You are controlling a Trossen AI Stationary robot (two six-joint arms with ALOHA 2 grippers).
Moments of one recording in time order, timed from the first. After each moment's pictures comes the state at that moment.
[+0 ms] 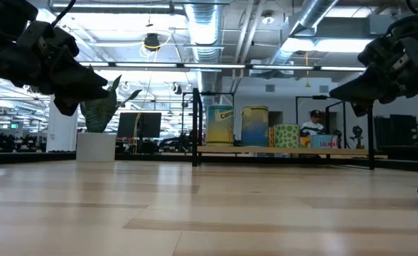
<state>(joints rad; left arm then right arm) -0.06 0.39 0.01 0.19 -0.23 -0.40 -0.33 0.24 0.01 0.07 -0.25 0.19</state>
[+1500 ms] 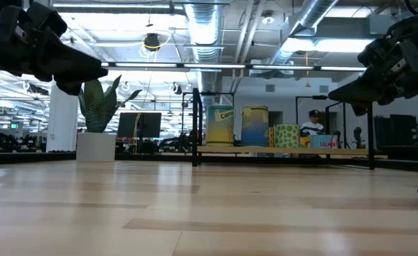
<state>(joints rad) -0.23 0.39 0.01 0.31 -0.33 -0.11 -0.33 0.24 0.01 0.05 -0.22 0.14</state>
